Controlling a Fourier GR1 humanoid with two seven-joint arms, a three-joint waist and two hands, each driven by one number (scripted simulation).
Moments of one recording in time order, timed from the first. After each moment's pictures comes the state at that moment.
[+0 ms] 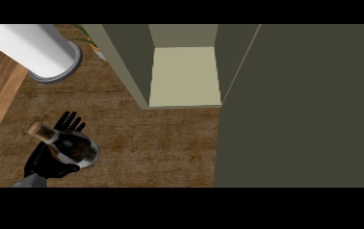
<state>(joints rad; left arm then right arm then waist) -0.27 0.32 0.41 -0.46 0.18 -0.76 -0.47 0.36 -0.11 0.18 -2.42 -0.22 0.24 0.22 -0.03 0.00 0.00</state>
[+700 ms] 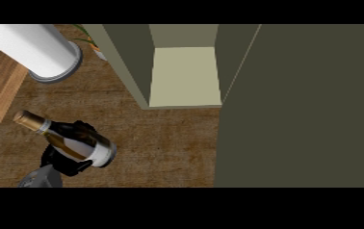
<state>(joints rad) -0.32 0.28 0.35 -0.45 0.16 -0.81 -0.47 0.34 -0.10 0.19 -2.41 -0.22 0.24 0.23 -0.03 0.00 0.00</state>
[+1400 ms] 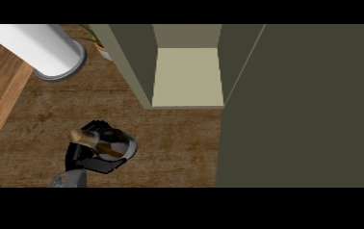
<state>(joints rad) -0.21 0.11 0.24 -0.71 -0.03 -0.25 -0.80 0.37 -0.10 0.19 -2.42 -0.22 0.23 0.23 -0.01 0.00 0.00</state>
